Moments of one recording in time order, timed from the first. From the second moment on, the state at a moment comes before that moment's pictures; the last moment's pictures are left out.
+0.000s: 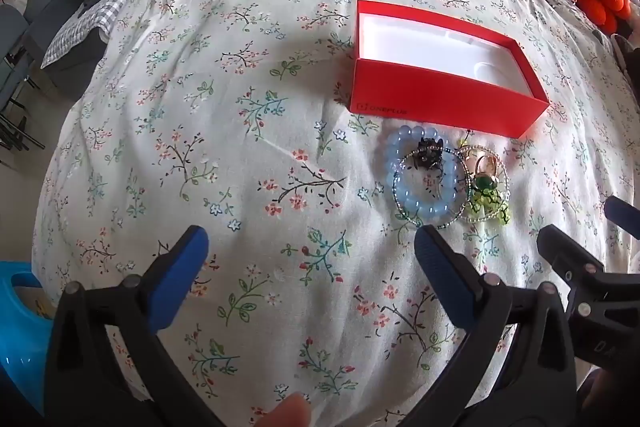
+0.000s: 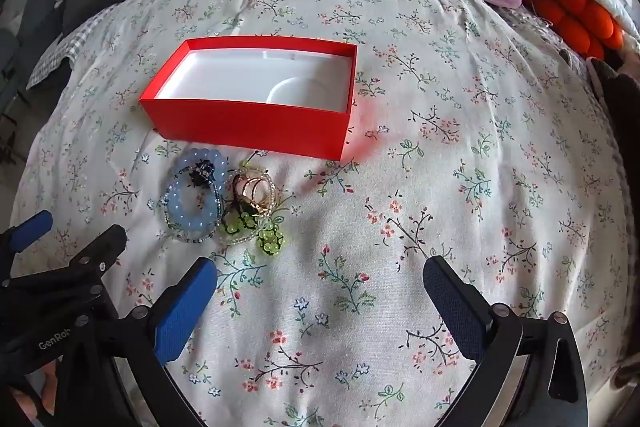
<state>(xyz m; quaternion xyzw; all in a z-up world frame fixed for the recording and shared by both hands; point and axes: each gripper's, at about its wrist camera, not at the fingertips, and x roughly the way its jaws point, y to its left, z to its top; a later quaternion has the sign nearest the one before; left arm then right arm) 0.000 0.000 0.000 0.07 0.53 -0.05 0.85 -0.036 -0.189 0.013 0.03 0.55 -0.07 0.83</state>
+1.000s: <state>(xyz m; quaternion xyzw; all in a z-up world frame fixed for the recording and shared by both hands) 0.003 -0.009 0.003 0.08 0.52 -0.04 0.85 -0.038 -0.192 0.018 0.04 0.54 -0.07 0.84</state>
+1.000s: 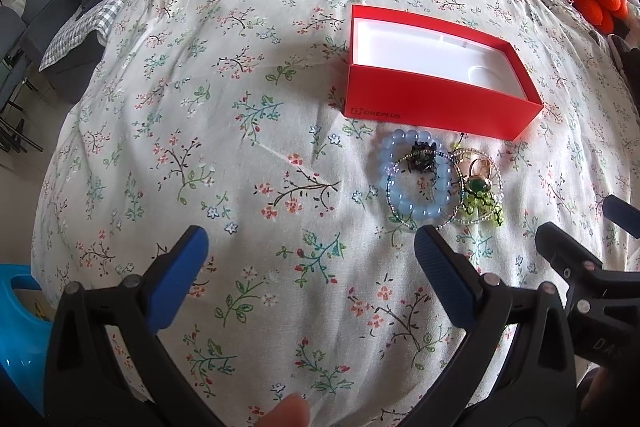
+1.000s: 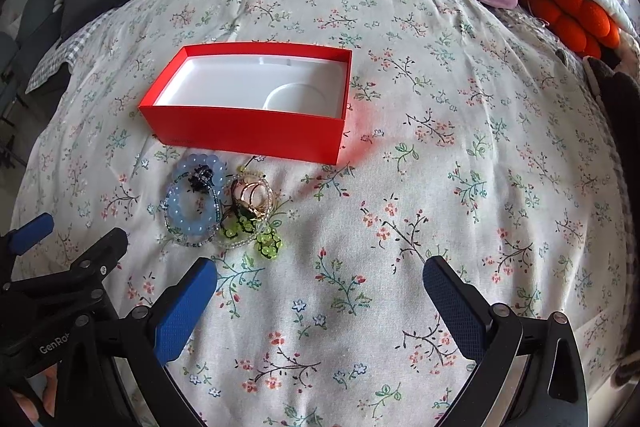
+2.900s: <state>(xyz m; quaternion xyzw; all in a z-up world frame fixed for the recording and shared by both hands) 0.037 -0.018 -0.025 0.00 0.56 -0.22 0.80 -0.011 -0.248 0.001 0.12 0.58 -0.04 0.81</state>
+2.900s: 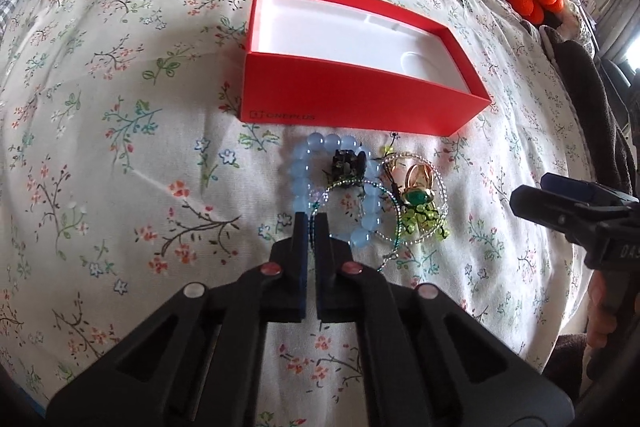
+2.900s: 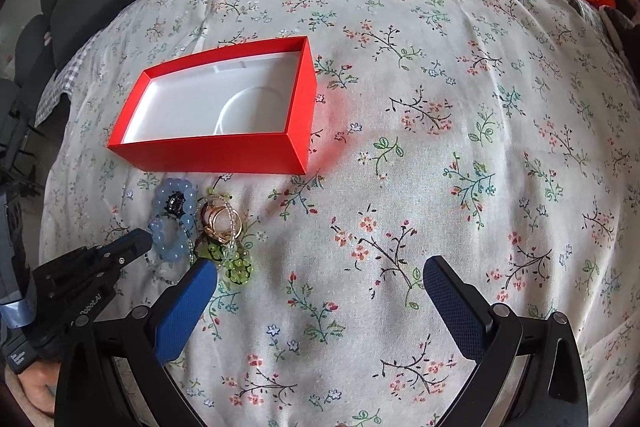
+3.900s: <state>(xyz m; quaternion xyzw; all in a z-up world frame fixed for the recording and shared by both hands) 0.031 0.011 0.018 -0.02 0.53 -0.20 0.82 0.029 -0.229 -0.046 0.28 0.59 0.07 0.75</state>
